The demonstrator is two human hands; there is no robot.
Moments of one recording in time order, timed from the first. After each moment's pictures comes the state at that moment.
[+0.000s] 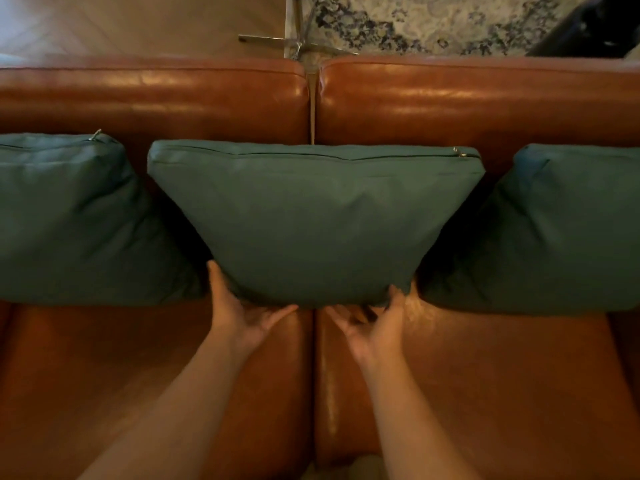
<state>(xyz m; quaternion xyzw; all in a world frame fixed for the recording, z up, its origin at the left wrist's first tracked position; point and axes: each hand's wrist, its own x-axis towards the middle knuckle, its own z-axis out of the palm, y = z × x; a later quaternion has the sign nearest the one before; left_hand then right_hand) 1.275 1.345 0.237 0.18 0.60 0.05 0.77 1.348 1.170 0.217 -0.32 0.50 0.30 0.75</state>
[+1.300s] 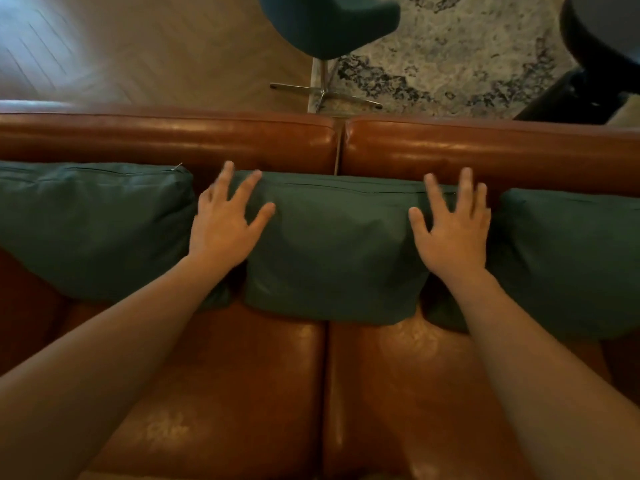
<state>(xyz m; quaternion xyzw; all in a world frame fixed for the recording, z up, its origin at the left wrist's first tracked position) 1.305 1.454 0.337 0.94 0.30 0.00 0.16 1.486 1.140 0.322 -0.97 -0.18 0.07 0.13</state>
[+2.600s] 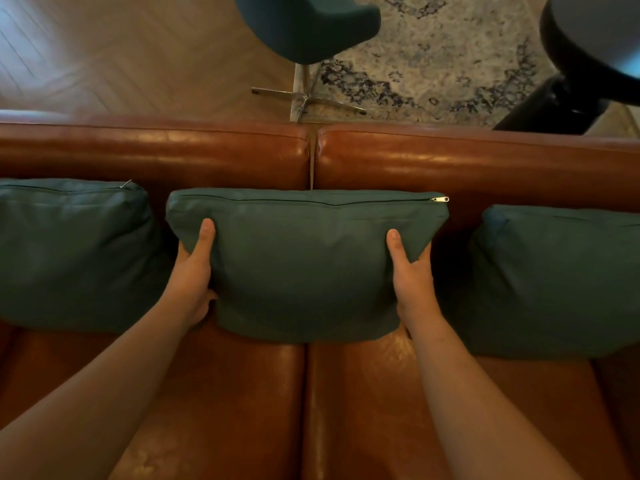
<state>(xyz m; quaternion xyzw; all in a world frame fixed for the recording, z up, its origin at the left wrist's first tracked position) 1.310 1.424 0.298 0.47 0.50 0.13 0.71 1.467 1.157 0.271 -0.71 0.10 0.20 0.67</state>
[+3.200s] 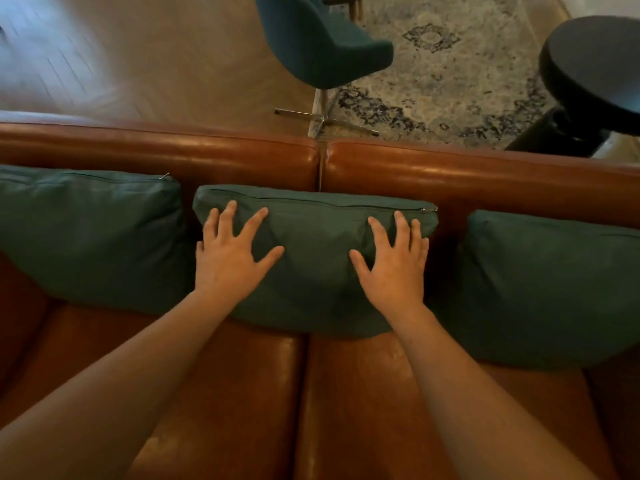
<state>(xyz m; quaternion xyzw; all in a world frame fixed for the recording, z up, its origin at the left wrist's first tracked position) 1.302 1.376 0.339 0.94 0.33 -0.01 0.11 1.446 1.150 0.318 -0.95 -0.25 0.07 0.15</state>
